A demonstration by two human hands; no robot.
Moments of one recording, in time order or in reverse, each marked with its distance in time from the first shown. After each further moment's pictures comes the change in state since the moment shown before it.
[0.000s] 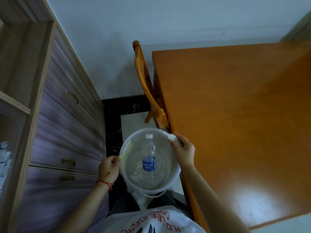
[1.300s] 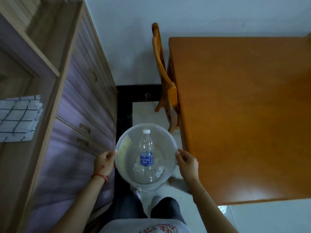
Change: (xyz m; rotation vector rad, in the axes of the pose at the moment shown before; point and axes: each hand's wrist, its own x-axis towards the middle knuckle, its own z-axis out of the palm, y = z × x) left_hand -0.091 -0.062 -0.026 -0.067 0.121 -0.126; right_hand -0.118 0.080 -0.028 -0.130 -0.222 0.081
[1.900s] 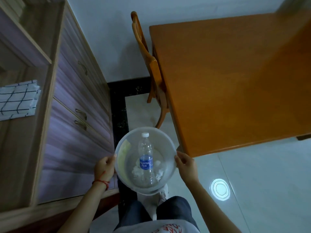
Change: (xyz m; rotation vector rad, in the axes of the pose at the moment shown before) left_hand -0.120 -0.064 -0.012 0.099 -0.044 0.053; right_hand -0.142 0.070 -0.013 0.029 0.087 0.090
